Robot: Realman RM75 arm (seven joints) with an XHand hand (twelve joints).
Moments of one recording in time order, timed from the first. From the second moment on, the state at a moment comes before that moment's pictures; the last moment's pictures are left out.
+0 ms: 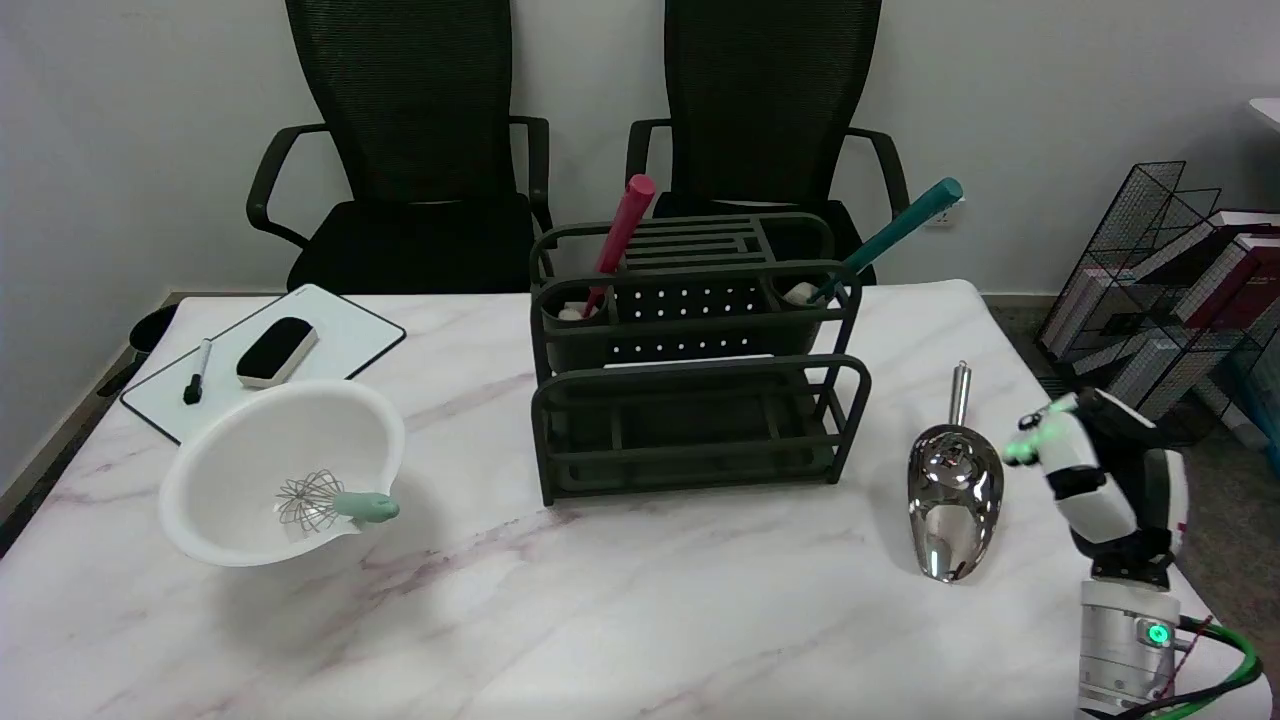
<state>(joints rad) -0.27 -1.12 -2.11 0.87 1.27 1.72 1.43</state>
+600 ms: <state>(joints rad) -0.18 -1.12 -2.08 1.03 0.93 1.45 1.60</state>
